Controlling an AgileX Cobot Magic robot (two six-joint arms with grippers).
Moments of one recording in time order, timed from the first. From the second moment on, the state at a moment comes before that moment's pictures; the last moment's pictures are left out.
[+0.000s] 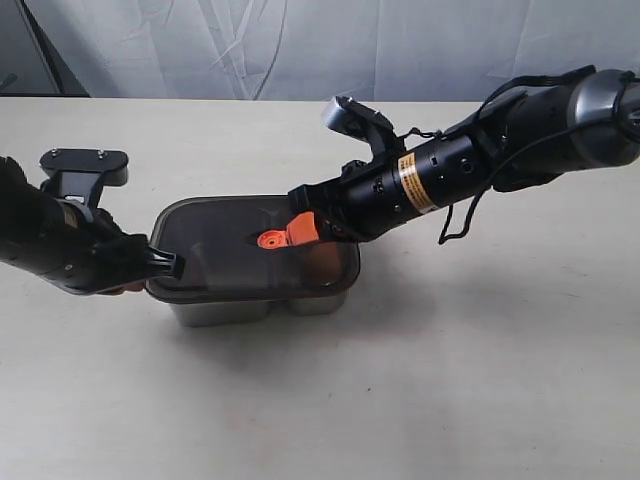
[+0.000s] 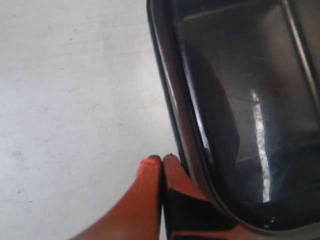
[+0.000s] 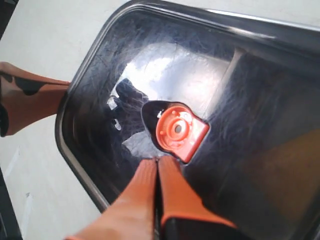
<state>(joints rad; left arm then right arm) -0.23 1.55 -0.71 -0.09 0.37 -0.16 0.43 1.93 -1.08 -1.75 -0.74 2.01</state>
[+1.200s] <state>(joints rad) -0.33 1.39 -0.71 -0.19 0.38 0.02 0.43 1.83 -1.02 -1.74 -0.78 2.03</state>
